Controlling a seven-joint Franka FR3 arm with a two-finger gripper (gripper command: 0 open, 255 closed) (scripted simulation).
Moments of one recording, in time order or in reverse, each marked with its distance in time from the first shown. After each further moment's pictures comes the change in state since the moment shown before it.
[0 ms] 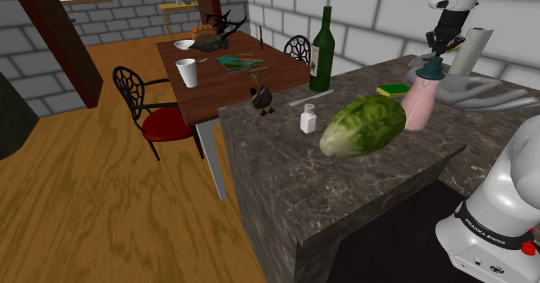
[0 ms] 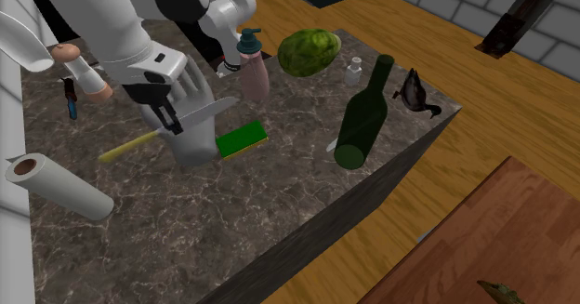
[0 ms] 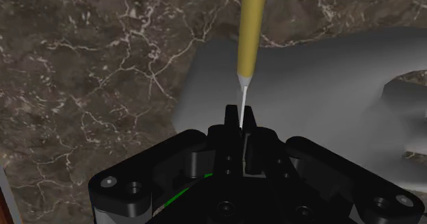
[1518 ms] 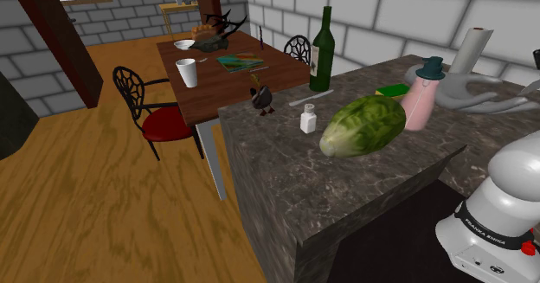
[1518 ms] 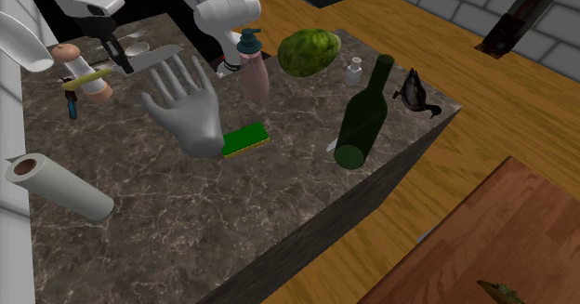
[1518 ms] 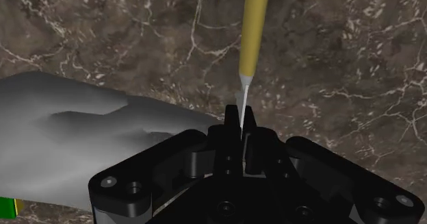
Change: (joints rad) arm -0.447 -0.808 0.160 -0.433 -0.615 -0.161 -0.018
